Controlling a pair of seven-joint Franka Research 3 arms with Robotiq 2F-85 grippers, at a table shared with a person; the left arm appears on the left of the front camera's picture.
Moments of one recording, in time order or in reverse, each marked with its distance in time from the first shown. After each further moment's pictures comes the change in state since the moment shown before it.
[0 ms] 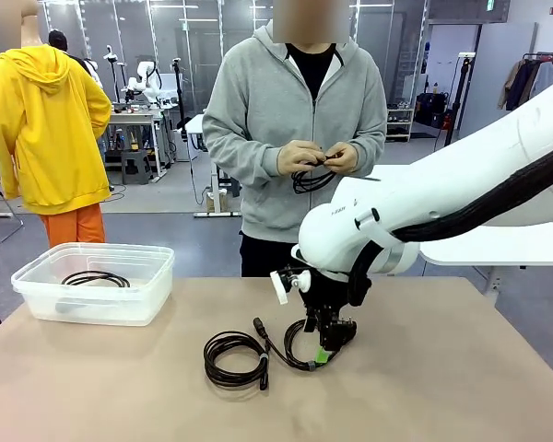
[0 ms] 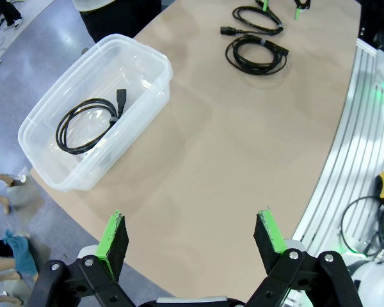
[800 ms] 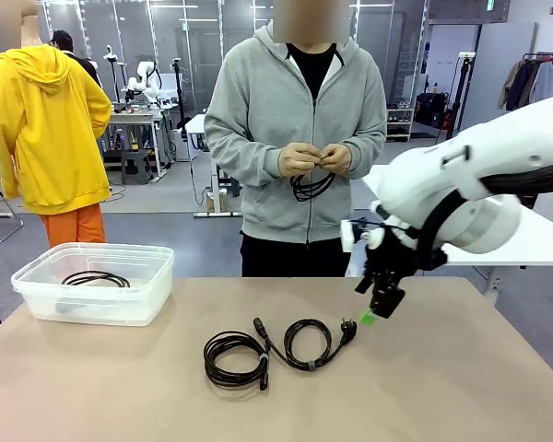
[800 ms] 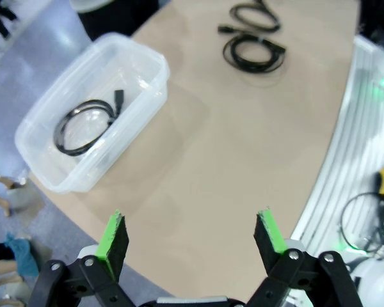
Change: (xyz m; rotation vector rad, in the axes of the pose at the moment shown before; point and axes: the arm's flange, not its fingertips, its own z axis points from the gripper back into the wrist) left arm 0.004 -0.003 -0.003 -0.014 0.010 -0.027; right arm -0.104 0.036 0.093 -0.178 -0.215 -0.241
